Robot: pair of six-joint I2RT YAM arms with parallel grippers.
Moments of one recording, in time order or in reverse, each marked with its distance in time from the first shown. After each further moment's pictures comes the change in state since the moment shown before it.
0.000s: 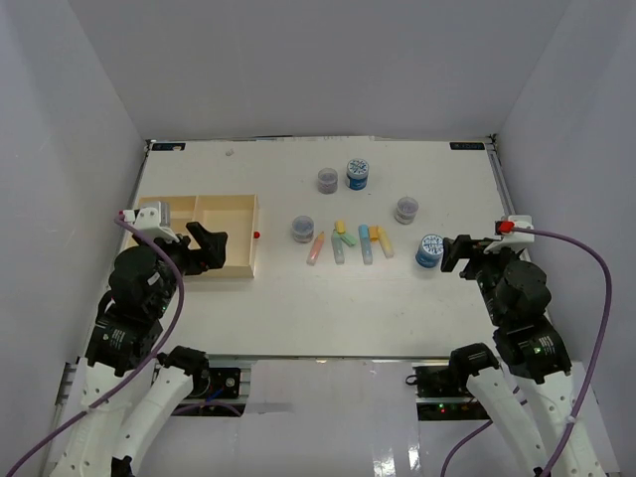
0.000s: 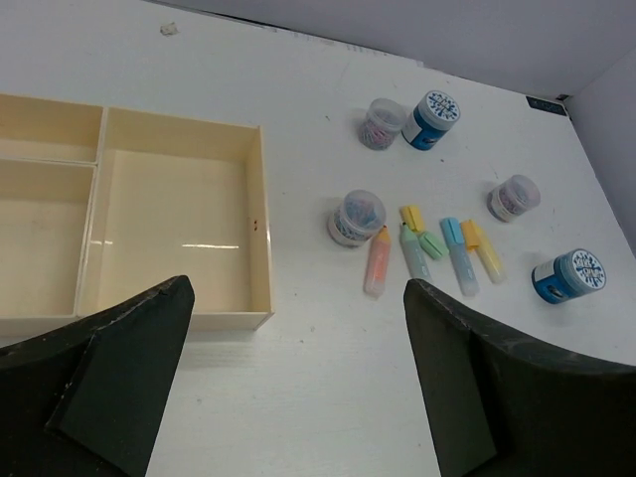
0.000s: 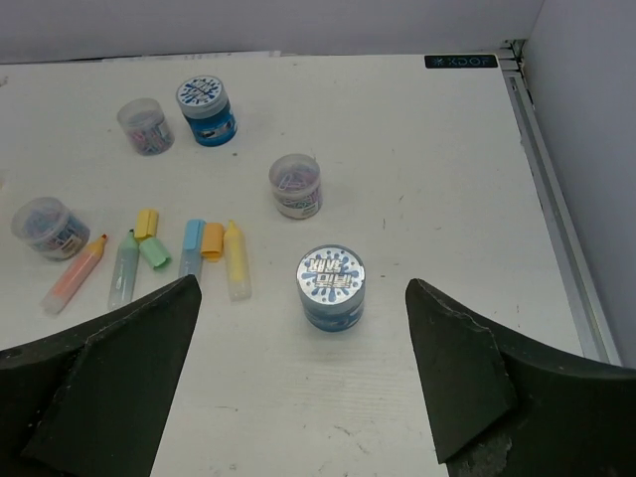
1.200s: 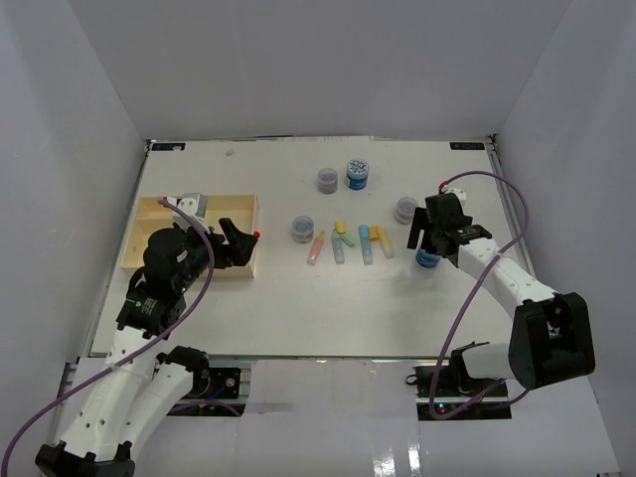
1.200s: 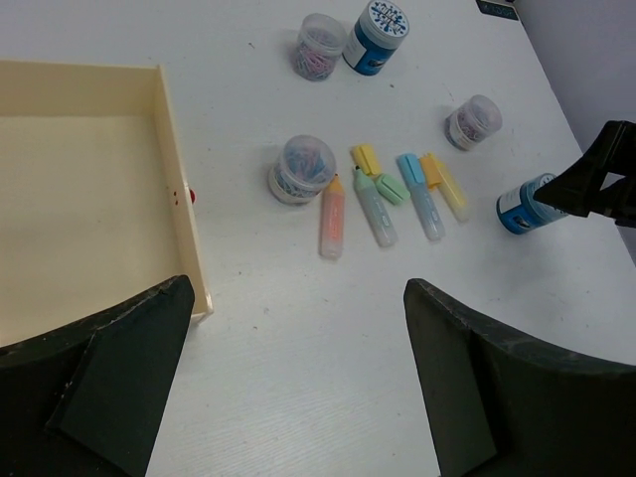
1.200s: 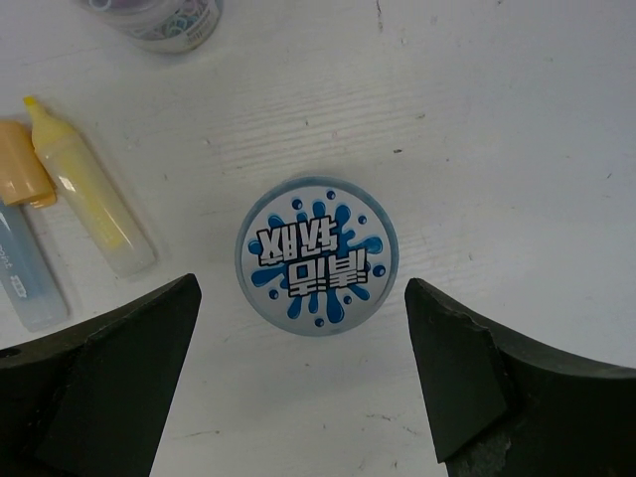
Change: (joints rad) left arm 0.000 0.153 -0.159 0.229 0.237 -0.009; right arm -0.034 0.959 0.134 0.035 0.096 0.263
